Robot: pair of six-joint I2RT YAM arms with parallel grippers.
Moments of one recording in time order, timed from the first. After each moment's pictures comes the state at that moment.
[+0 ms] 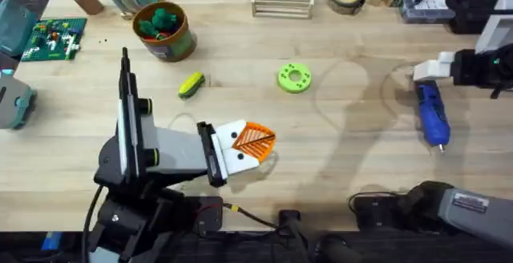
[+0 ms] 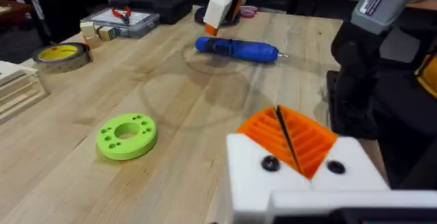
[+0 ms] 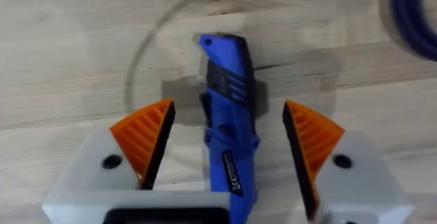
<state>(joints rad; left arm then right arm) -0.28 0.01 0.01 -0.08 0.99 0.05 -0.45 1.36 0.95 -0.77 -0.08 -0.30</state>
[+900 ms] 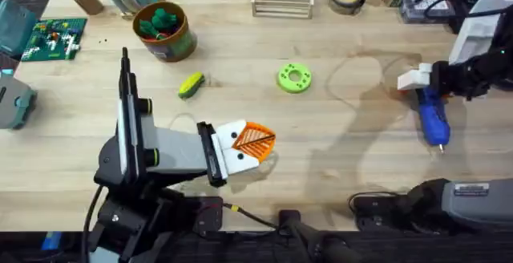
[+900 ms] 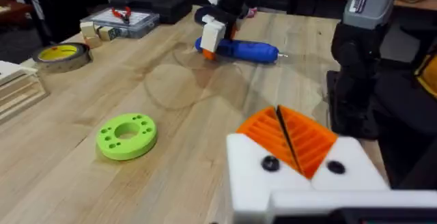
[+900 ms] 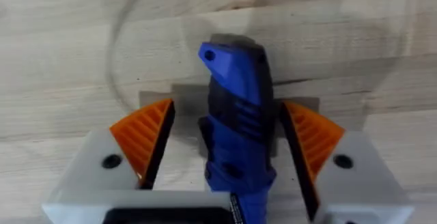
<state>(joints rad) -0.28 0.01 0.01 -0.08 0.99 0.05 -0.47 1.60 0.95 -0.71 -0.13 -0.31</state>
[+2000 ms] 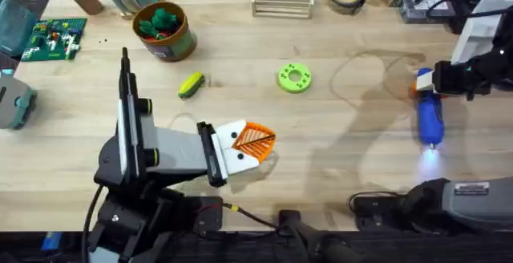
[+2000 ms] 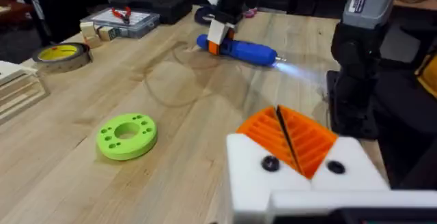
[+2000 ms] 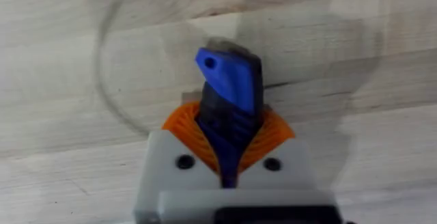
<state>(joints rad) -0.28 0.01 0.01 -0.08 0.99 0.05 -0.47 1.61 0.95 -0.68 -0.08 -0.30</state>
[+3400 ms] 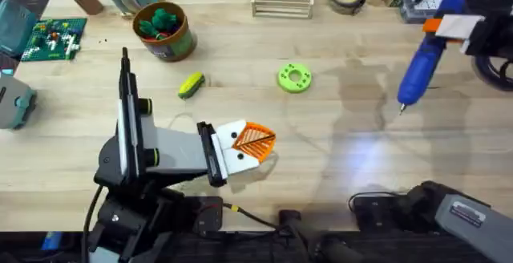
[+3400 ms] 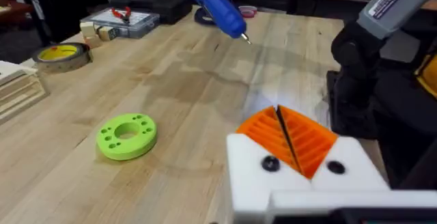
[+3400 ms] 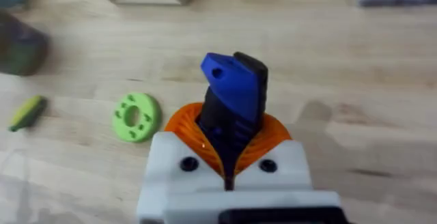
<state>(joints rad) -0.28 0.01 0.01 -0.08 0.99 0.05 -0.45 1.16 0.96 -0.66 -0.64 -0.19</state>
